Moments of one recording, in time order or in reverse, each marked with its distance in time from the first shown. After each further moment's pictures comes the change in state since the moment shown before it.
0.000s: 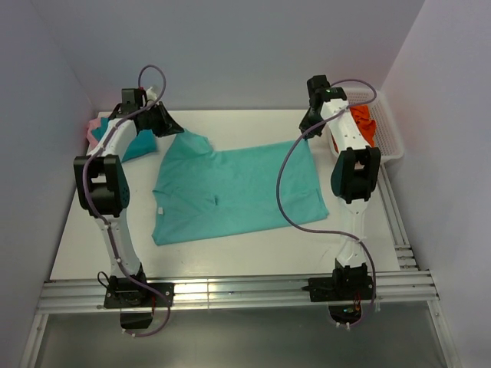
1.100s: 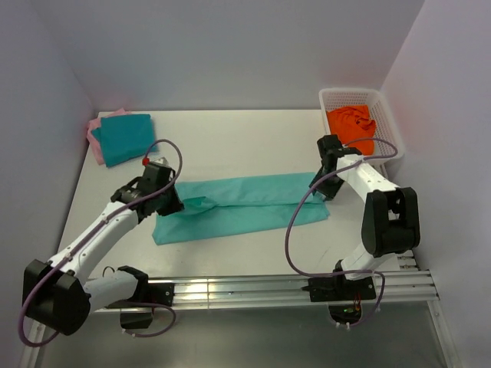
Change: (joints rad) left arm -0.378 -1.032 -1.004 -0.191 -0.647 -0.205; right arm 0.001 -0.738 -1.177 0.298 0.047 0.089
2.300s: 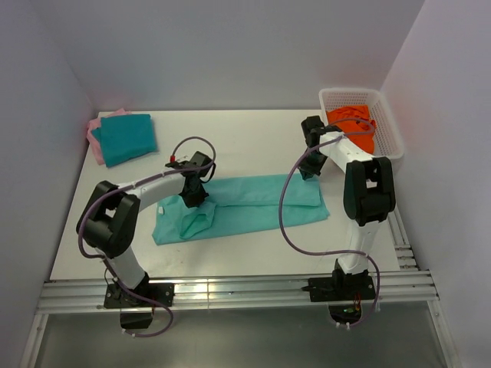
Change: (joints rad) left arm -0.180 0.619 0.266 -0.006 -0.271 -0.321; right arm 0.055 0.345 0.340 -0.021 -0.033 -0.019
